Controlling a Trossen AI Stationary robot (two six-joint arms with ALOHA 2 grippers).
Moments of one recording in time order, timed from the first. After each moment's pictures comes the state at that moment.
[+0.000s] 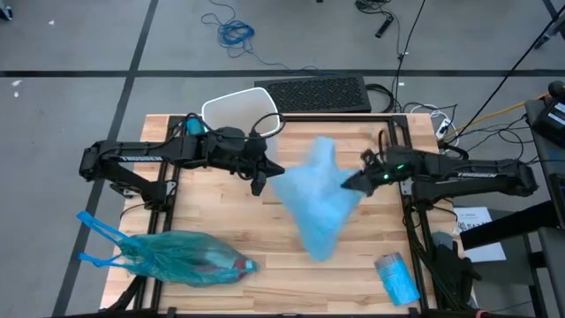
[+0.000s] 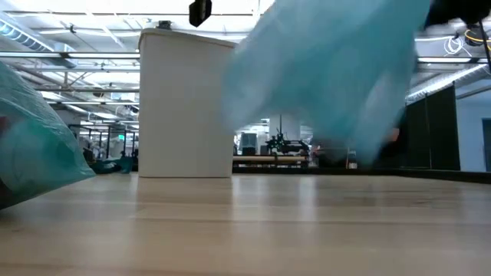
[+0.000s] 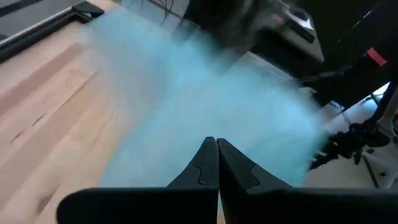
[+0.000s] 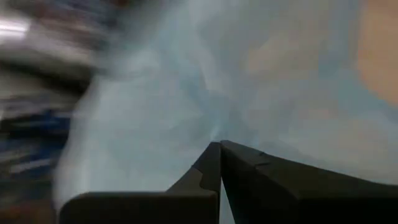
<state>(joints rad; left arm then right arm) 0.07 1.33 1.28 -0.35 0.10 -0.44 -0.11 0.71 0.59 -0.21 -0.23 0.92</state>
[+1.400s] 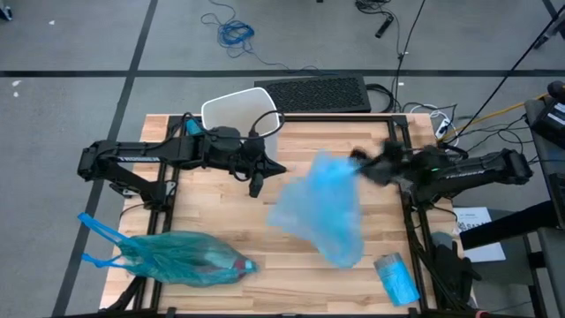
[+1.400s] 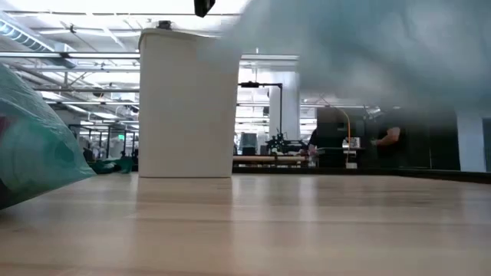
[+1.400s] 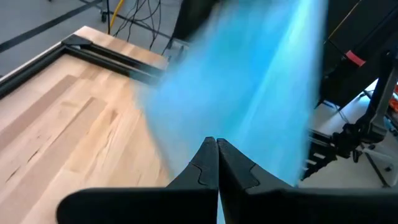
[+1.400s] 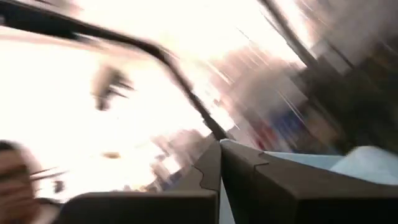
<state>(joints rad) 0.05 1.32 1.28 -0.29 0.10 -0.35 0.05 0.86 0.51 0.92 -0.20 0.88</state>
